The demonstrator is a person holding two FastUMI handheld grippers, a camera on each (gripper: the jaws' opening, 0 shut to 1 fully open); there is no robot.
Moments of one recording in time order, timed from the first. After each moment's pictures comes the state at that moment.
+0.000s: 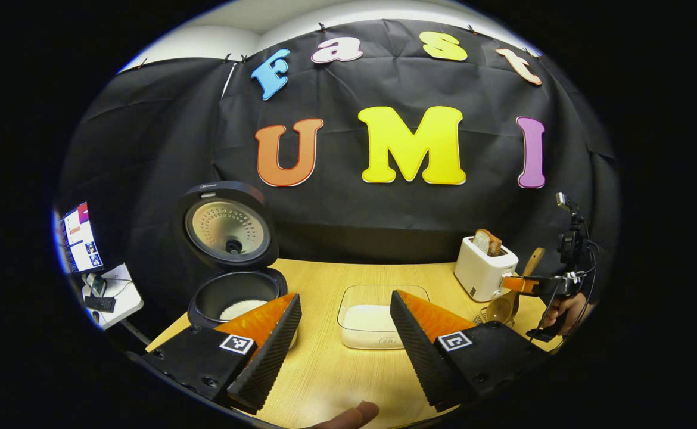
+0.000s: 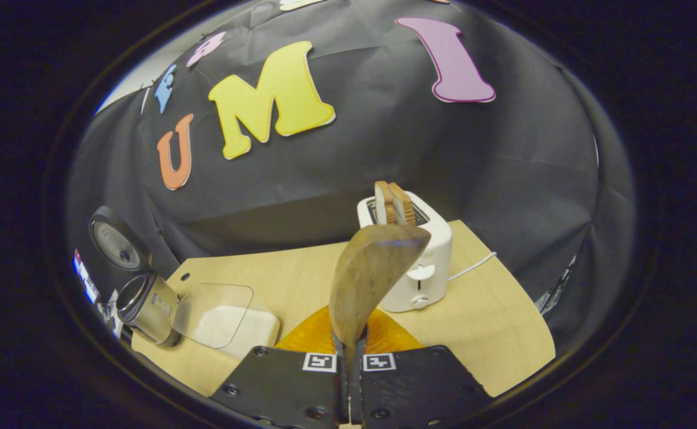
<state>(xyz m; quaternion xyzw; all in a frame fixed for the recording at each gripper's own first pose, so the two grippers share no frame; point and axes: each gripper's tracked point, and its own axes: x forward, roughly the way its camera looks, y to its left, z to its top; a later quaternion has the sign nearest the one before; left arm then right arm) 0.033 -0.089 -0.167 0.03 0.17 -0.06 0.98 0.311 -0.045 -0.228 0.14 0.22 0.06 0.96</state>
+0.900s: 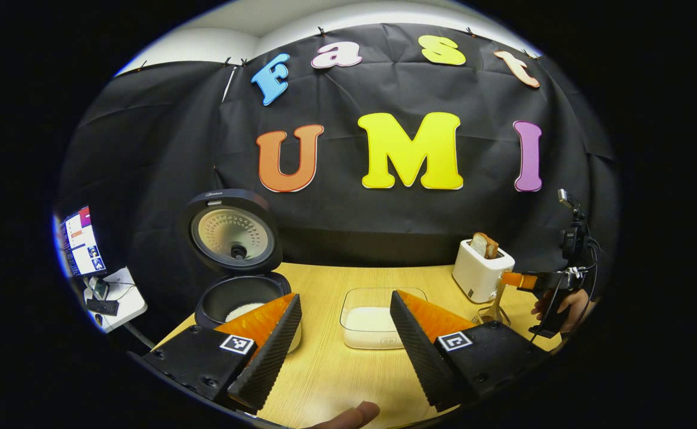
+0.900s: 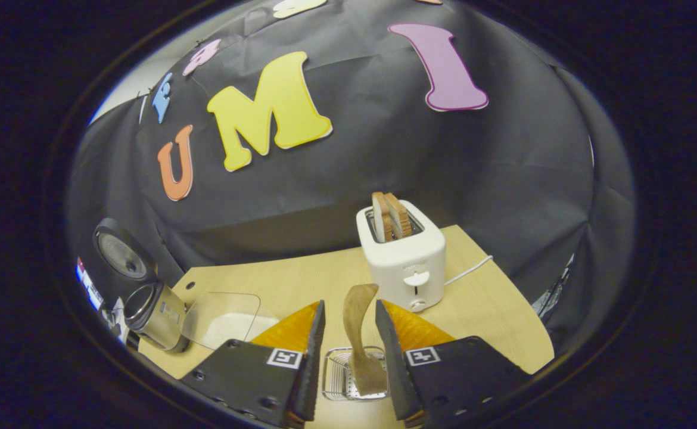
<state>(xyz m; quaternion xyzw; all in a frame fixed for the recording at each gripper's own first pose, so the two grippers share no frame) 0.024 -0.083 -0.148 0.02 0.16 -0.07 0.98 0.302 -0.056 -0.192 0.14 0.19 0.05 0.97</state>
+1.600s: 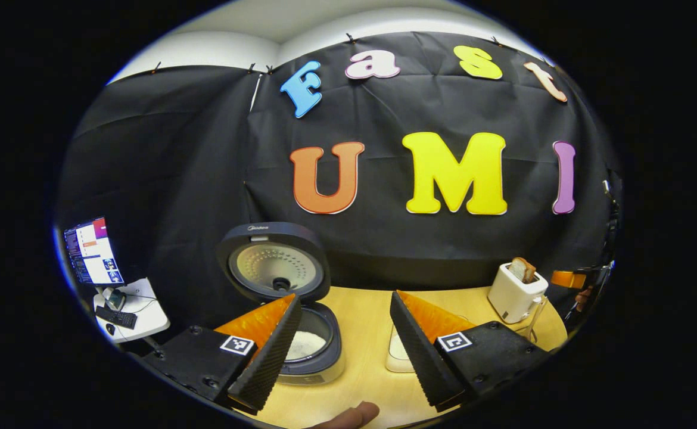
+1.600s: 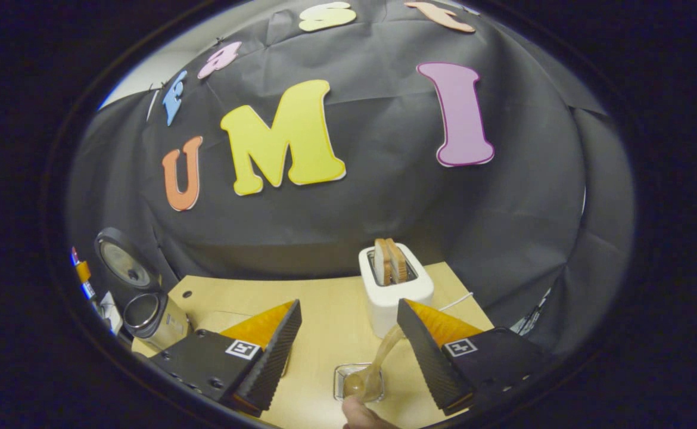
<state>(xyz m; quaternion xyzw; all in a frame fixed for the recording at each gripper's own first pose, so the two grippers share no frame) 0.092 0.008 -0.102 0.03 0.13 0.00 0.99 0.278 -0.047 -0.100 0.10 0.15 0.02 0.98</state>
